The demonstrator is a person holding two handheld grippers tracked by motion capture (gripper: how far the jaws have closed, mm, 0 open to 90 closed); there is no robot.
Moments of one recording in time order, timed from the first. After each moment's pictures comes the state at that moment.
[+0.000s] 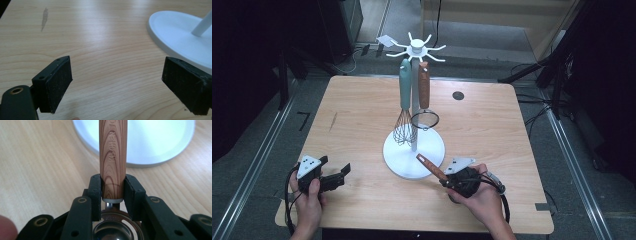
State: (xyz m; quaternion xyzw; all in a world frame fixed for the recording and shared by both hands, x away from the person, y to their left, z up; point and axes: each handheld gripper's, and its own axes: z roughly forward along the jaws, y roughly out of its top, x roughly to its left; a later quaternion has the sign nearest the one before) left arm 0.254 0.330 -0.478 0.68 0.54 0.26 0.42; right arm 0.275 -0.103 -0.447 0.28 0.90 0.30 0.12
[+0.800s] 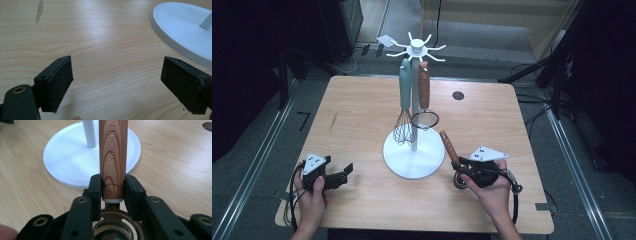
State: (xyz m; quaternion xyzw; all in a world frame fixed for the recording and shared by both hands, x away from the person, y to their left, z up) left arm 0.262 0.325 -0.484 0.69 0.54 0.25 0.41; right arm 0.291 -0.150 -0.446 0.37 0.81 0.43 0.14
